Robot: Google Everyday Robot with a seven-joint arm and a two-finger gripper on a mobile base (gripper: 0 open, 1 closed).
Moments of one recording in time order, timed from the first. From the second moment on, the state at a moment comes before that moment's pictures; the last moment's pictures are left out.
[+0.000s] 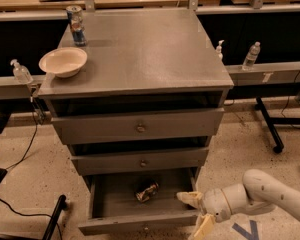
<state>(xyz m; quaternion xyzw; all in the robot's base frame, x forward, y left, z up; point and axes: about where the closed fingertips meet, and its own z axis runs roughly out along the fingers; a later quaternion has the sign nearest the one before) 0.380 -0.107 0.508 -0.47 0.66 0.53 0.25</state>
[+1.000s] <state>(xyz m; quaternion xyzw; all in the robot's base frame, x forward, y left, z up) 0.354 -0.073 0.345 -0.34 0.59 0.69 0.25</state>
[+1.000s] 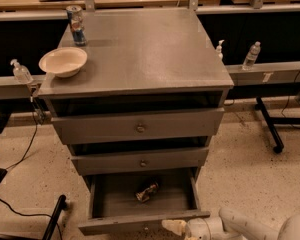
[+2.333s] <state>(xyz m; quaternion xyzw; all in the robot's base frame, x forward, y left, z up) 0.422 -0.013 0.385 -0.50 0.55 0.59 0.31</state>
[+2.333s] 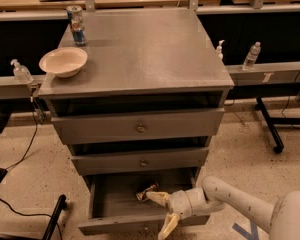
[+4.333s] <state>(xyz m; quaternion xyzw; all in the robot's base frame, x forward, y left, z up) 0.524 -0.048 0.310 -0.52 0.66 0.30 0.45</state>
